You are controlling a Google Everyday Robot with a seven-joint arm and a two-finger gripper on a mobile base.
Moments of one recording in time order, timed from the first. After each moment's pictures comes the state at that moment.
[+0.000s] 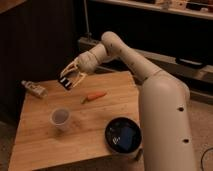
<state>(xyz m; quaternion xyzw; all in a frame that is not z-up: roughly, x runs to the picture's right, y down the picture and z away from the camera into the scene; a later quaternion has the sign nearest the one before) -0.177 -0.031 0.599 -0.22 -0.76 -0.24 0.56</state>
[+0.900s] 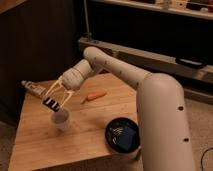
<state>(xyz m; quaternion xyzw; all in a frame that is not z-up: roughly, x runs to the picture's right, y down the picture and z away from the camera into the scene) -0.224 0.059 0.571 -0.31 -0.77 -0.24 0.50</state>
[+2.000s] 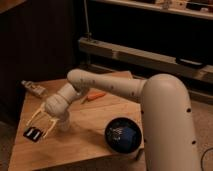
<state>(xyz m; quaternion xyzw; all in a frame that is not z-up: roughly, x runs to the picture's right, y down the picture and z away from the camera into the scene) -0.255 0.104 0.517 -0.27 -0.79 -0.26 0.48</state>
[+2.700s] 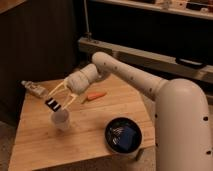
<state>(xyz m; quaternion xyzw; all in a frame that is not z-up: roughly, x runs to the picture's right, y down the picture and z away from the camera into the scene) -0.182 0.038 0.582 -0.21 -0.80 -0.19 0.54</state>
